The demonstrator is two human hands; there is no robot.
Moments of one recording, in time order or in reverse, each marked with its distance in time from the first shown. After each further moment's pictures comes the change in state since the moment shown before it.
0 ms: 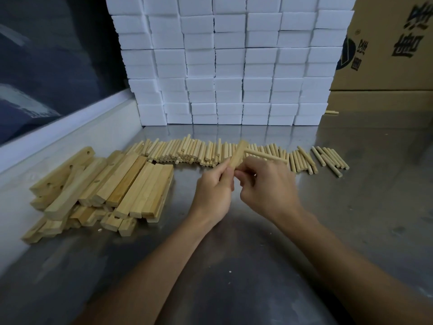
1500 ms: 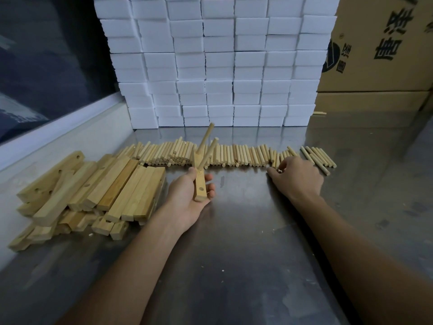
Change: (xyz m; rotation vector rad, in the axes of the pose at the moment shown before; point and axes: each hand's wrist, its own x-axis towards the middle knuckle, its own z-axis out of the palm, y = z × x) left_hand 0.016 -0.001 -0.022 -0.692 0.172 -0.605; right_hand 0.029 0.109 0.016 -0.264 0.008 0.514
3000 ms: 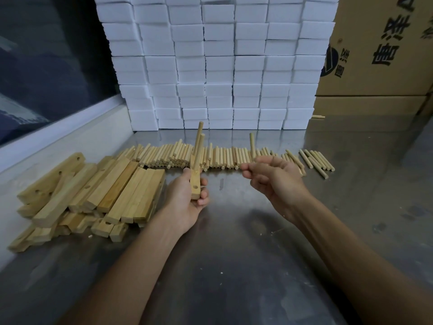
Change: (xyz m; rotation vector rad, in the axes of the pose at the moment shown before) left_hand 0.007 -0.002 -0.004 -0.014 -0.012 0.031; right_hand -0.046 -0.042 -0.047 1.482 -0.608 0.190
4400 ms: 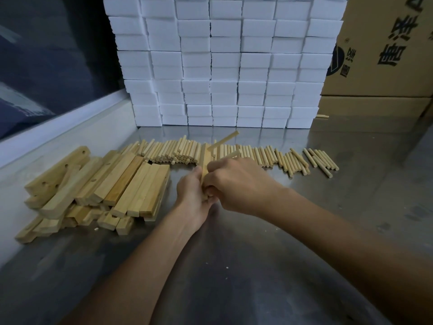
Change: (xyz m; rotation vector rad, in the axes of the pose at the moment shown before) left_hand -0.010 -0.007 0.011 0.020 0.060 0.046; right_hand -0.017 -0.007 0.073 -1.853 -0.495 -0.905
